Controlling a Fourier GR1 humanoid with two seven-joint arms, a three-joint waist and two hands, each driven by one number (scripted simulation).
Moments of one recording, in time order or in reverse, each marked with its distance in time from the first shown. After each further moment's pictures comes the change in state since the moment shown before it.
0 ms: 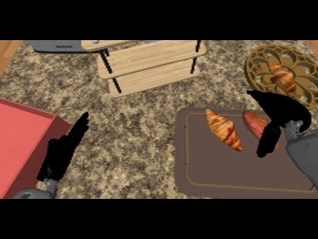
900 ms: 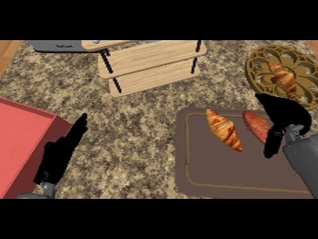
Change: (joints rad) left arm 0.046 -0.055 0.079 -0.068 -0.084 -0.071 0.034; right arm 0.055 0.075 -0.097 0.073 0.303 0.037 -0.105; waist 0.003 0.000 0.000
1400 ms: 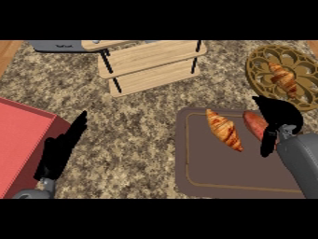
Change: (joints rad) left arm -0.024 -0.029 0.052 0.027 -0.031 -0.045 0.005; right arm -0.012 0.061 -0.037 0.118 0.133 -0.026 -0.091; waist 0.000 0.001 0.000
